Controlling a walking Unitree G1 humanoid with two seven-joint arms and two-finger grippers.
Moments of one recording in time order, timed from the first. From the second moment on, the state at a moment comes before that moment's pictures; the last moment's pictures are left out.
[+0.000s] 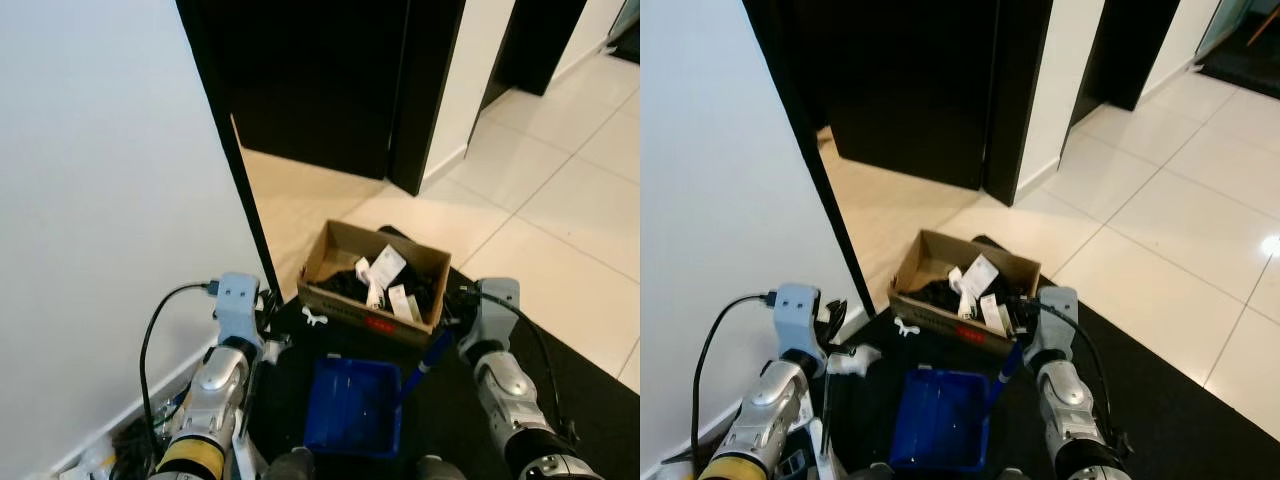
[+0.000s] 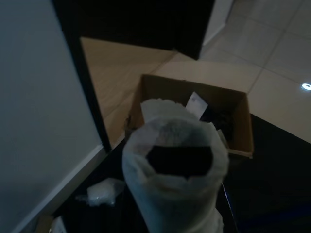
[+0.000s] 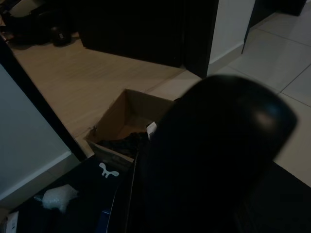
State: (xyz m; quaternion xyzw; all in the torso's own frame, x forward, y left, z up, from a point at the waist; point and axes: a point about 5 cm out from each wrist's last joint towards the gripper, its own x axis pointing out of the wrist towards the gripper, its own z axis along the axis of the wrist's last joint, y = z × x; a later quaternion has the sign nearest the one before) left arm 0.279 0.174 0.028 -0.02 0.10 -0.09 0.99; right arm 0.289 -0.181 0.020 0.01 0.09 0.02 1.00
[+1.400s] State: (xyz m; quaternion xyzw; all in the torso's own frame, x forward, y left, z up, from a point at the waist) left arm 0.293 0.171 0.018 -0.10 0.14 -0.09 0.98; right arm 0.292 -0.181 0.015 0.02 0.12 0.04 0.99
